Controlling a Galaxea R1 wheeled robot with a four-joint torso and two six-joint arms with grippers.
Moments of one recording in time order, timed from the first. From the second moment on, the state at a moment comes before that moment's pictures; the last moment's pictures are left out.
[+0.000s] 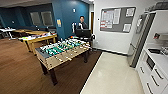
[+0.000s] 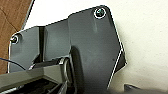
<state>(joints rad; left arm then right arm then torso) 1.57 2.89 -2.61 0.24 -0.21 -0.15 -1.53 3.02 -2.78 -0.19 0.14 0.24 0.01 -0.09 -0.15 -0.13</state>
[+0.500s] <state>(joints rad) 1.57 2.89 -2.61 0.24 -0.21 -0.15 -1.53 3.02 -2.78 -0.19 0.14 0.24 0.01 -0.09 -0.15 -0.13</state>
